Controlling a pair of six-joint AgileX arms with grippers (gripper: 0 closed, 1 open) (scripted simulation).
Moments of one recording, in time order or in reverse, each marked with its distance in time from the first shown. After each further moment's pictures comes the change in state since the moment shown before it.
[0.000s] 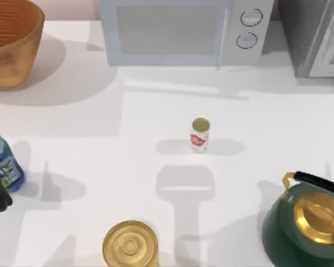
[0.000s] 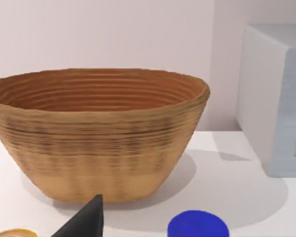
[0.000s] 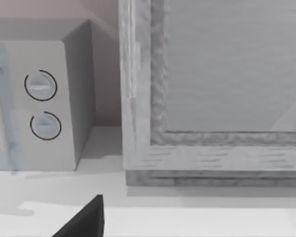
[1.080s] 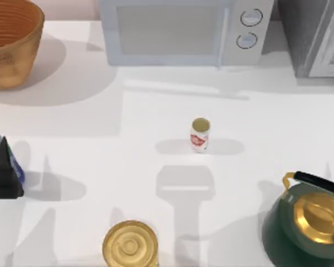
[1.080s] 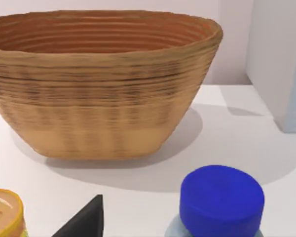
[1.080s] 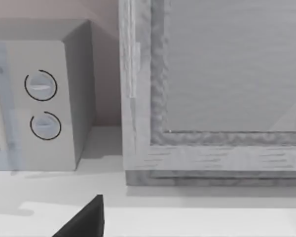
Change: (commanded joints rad) left arm 0.016 0.607 -0.056 0.554 0.022 0.013; right arm 0.000 0.000 0.000 0.000 0.000 0.000
